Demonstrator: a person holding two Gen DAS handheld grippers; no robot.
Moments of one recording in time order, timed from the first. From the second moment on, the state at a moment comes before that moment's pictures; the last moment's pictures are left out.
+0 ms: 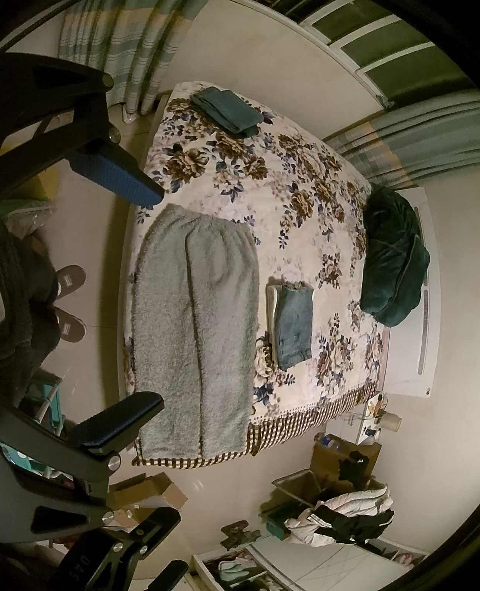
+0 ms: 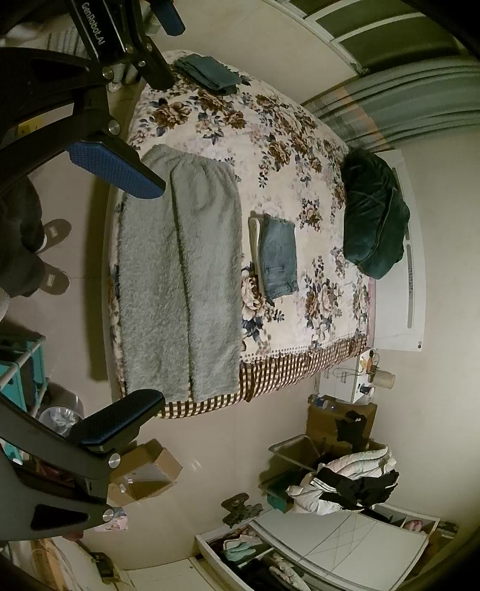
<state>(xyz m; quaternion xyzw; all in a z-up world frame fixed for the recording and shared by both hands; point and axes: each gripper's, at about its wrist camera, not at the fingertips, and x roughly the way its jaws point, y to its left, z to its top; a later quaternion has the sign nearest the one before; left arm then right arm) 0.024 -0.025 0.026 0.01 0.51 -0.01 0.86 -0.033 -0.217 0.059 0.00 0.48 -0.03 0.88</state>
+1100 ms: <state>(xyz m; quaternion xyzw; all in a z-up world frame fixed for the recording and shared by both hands) 0.332 -0.005 -0.252 -0.07 0.64 0.14 0.75 0.306 -0.401 -0.279 0.14 0.57 -0.17 0.79</state>
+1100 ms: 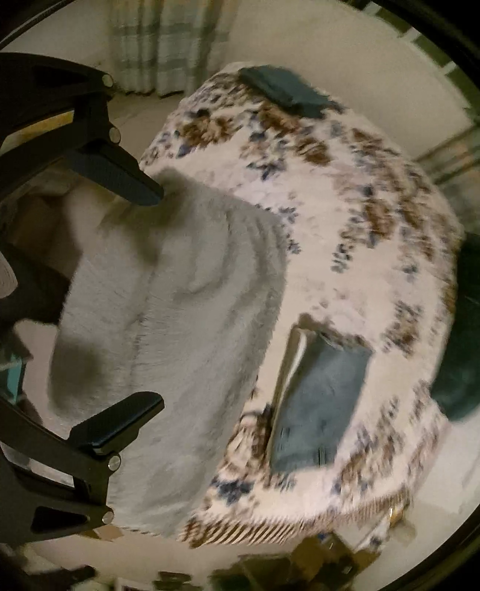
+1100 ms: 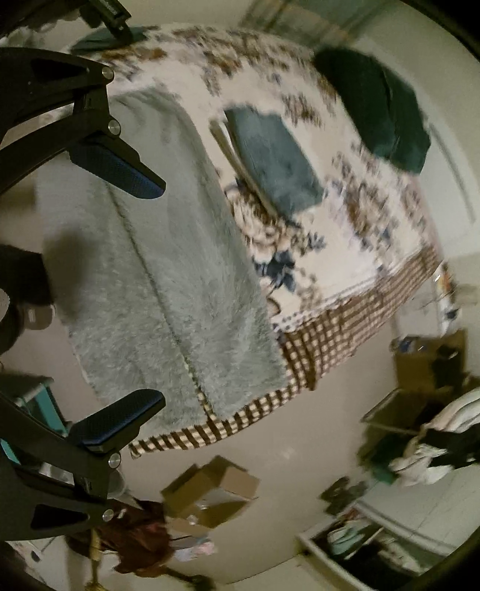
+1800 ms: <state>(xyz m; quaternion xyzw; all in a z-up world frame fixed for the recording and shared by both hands) 0.521 0.112 -0.540 -0.25 0.69 0.33 0.59 0.527 -0.478 -0.593 0.22 0.66 -0.29 0.66</state>
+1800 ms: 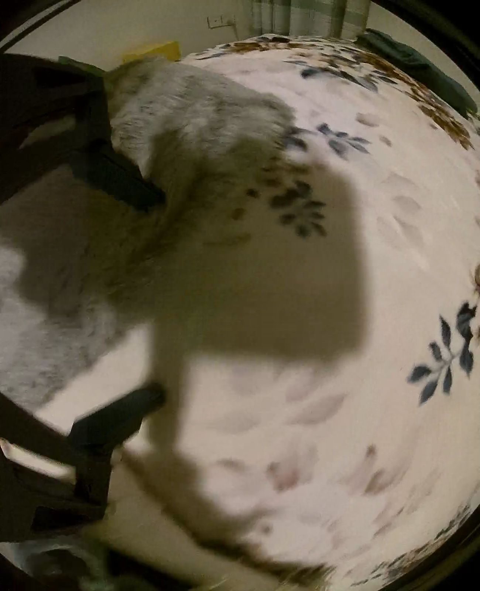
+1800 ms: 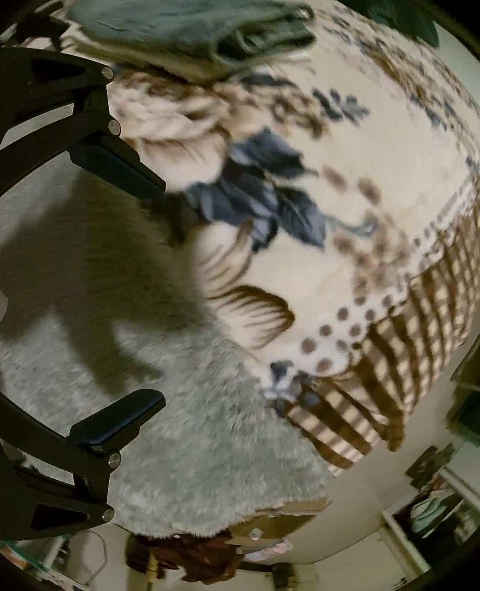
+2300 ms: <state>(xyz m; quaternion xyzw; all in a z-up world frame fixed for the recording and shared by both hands) 0.418 0.061 -0.404 -0.23 0.61 0.26 0.71 0.492 -0.494 -0.576 0.29 0.61 -0.27 0.68</state>
